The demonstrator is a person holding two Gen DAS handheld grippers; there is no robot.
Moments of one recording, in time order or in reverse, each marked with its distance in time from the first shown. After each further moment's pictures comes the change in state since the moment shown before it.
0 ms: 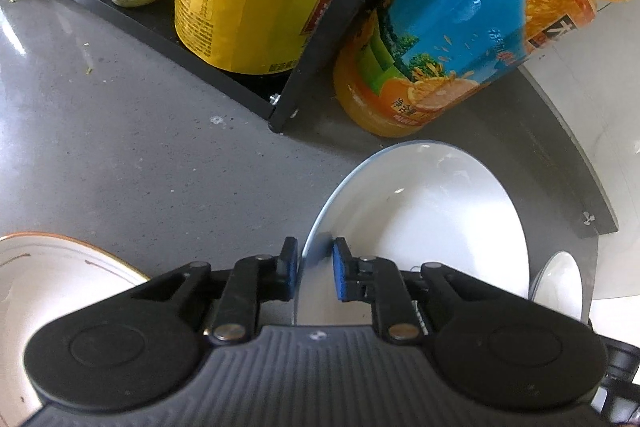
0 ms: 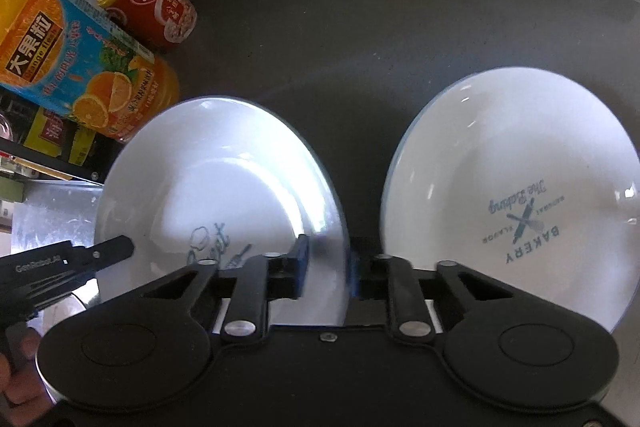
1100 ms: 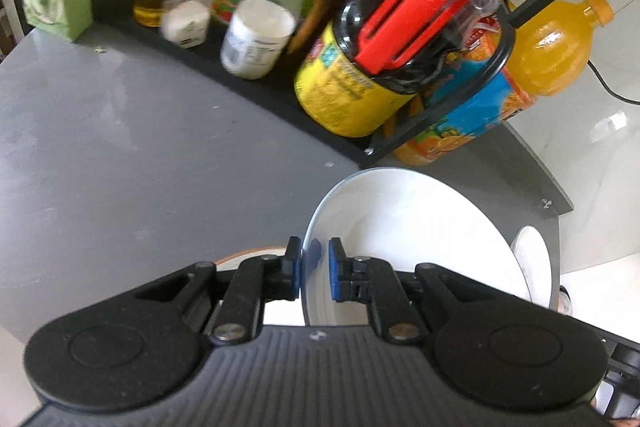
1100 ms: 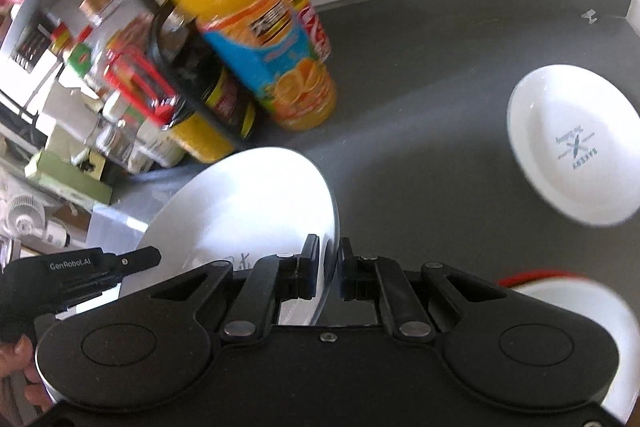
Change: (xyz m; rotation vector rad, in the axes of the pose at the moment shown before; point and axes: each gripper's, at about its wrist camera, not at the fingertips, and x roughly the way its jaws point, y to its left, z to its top) left arm -0.118 0.125 0.012 0.086 -0.063 -0.133; right arm -0.085 0.114 -0.097 0.017 -0.212 0.075
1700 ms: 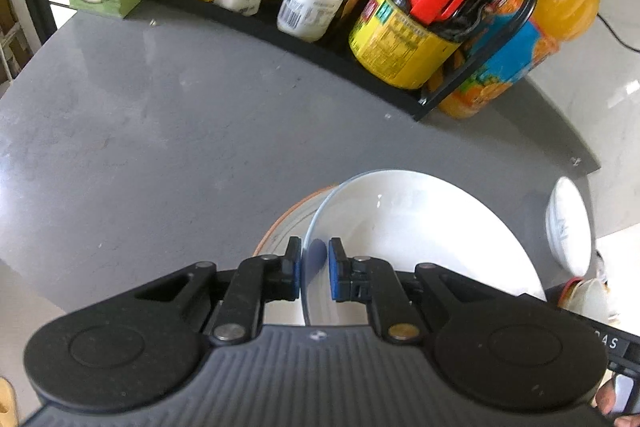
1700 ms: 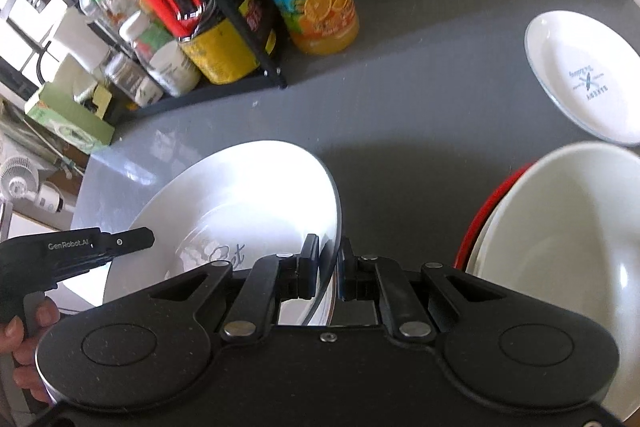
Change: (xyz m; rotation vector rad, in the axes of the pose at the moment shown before) left arm -0.009 0.043 -0.048 0.076 0.020 0.077; right arm 0.007 0.027 -0.066 -0.039 0.056 -0.026
